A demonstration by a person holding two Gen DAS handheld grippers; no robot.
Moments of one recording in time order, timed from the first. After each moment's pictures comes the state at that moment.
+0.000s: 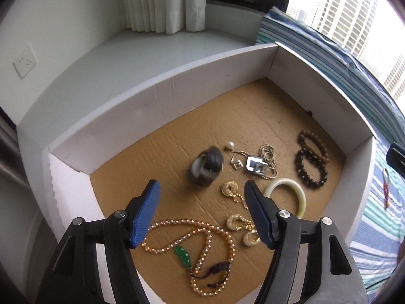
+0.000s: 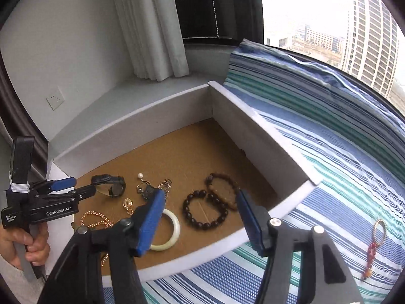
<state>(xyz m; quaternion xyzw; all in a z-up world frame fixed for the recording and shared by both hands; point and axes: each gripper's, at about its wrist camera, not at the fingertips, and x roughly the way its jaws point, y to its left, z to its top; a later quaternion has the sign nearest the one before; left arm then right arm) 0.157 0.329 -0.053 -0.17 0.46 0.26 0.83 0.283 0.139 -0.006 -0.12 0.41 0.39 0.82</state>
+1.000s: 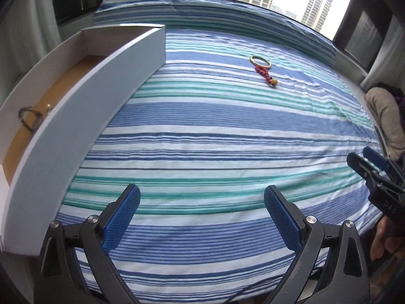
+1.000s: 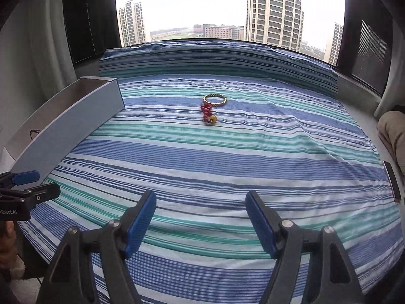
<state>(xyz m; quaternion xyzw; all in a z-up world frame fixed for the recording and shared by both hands) 0.116 0.000 -0.072 -0.05 0.49 0.00 0.87 0.138 -0.227 -0.059 -0.04 0.41 0.11 0.91</state>
